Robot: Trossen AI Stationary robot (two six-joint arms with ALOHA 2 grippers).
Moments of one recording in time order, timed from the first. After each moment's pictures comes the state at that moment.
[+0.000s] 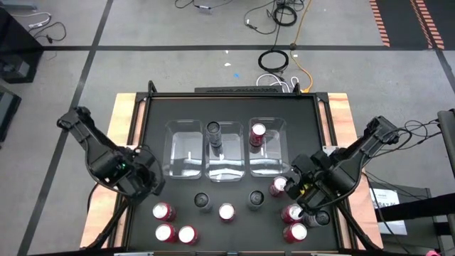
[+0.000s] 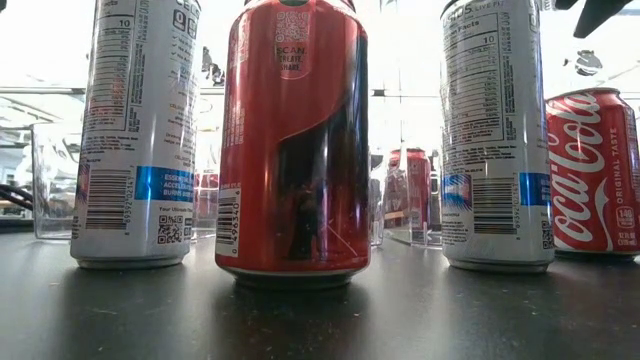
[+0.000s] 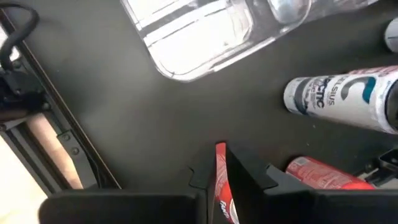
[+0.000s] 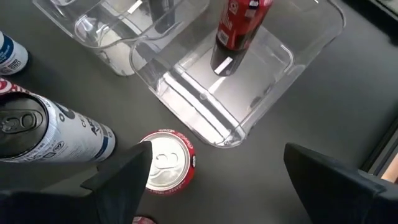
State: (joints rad) left arm -0.77 1.23 1.27 -1.47 -0.22 -1.88; right arm 0.72 1.46 1.43 -1.56 0.56 1.55
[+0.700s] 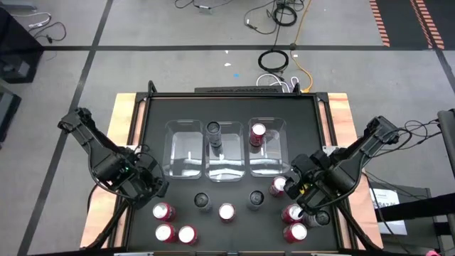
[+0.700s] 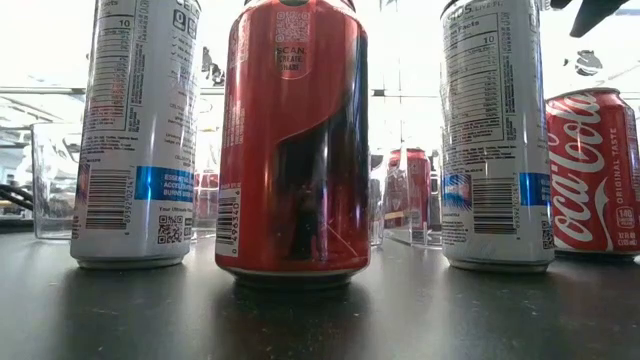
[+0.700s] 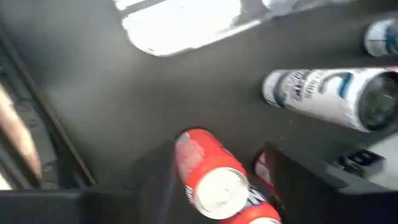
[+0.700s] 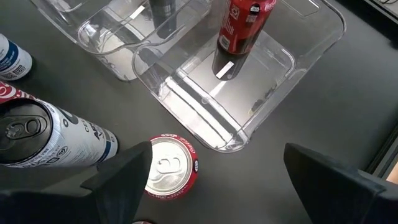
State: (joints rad) left arm -0.77 1.26 1.27 -1.37 -0.19 -1.98; right arm 0.72 1.46 1.43 -1.55 0.58 1.55
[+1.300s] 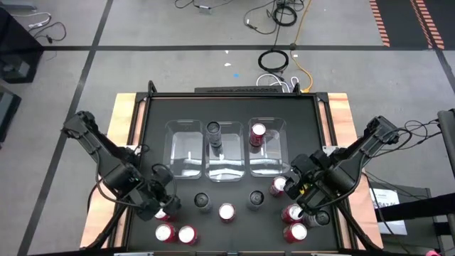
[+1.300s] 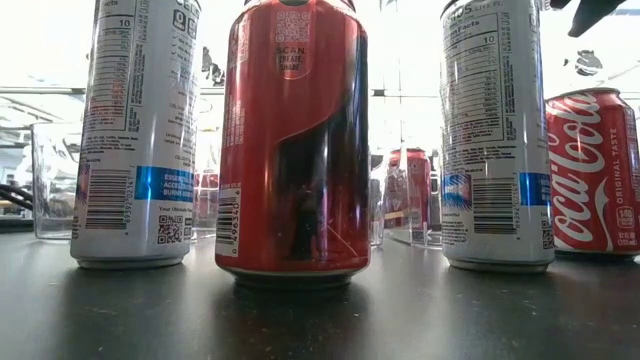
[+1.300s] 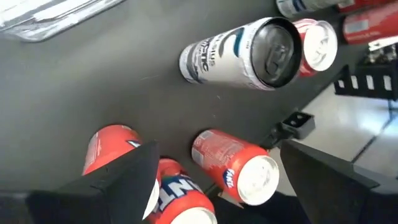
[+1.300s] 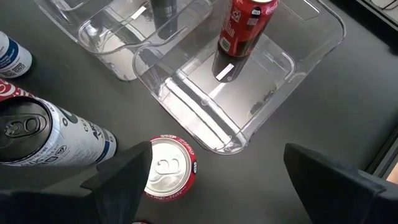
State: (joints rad) left arm -0.77 1.36 1.27 -1.04 -0.23 -1.80; right arm 0.72 1.46 1.43 -1.55 0.58 1.53
